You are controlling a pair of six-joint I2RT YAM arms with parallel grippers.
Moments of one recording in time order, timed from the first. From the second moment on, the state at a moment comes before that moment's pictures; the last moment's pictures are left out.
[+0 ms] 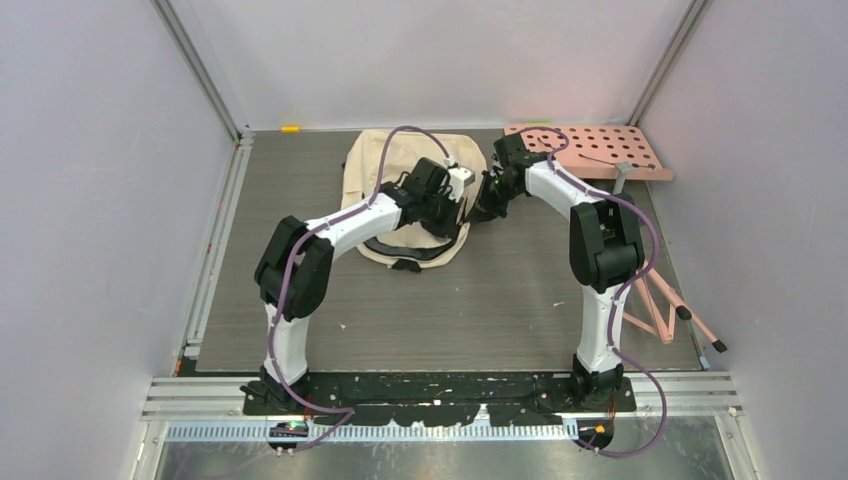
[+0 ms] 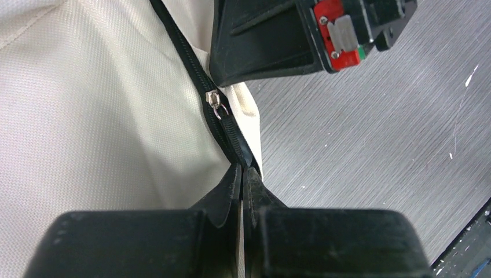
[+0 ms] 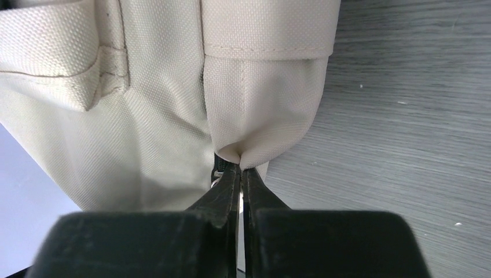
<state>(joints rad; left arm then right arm) -0.68 1.98 1.53 -0.39 0.28 -0.08 0.29 2.06 1.59 -0.66 -0.39 0.63</state>
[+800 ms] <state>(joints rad) -0.70 1.86 1.38 -0.29 0.18 -0.11 0.28 2.07 1.61 -0.65 -0.43 0.73</state>
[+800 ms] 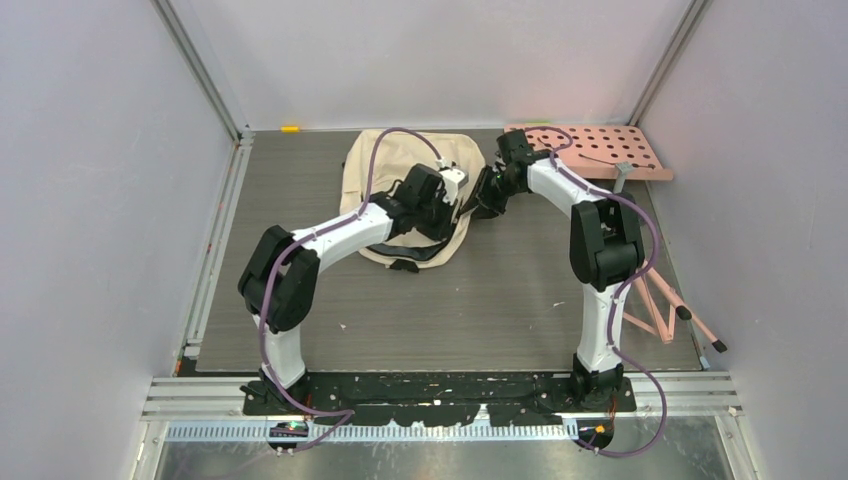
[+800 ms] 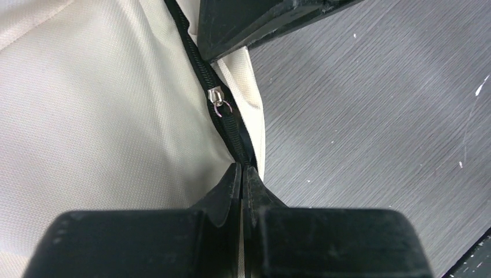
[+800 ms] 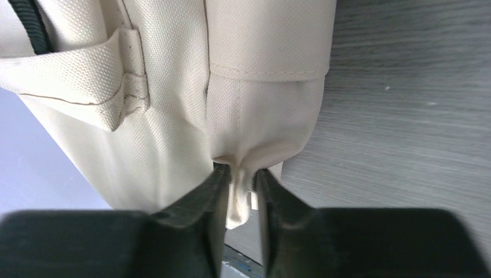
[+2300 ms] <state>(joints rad) -0.72 1.89 1.49 -0.40 0.21 -0.13 0.35 2.14 1.87 -0.89 -0.23 0.54</state>
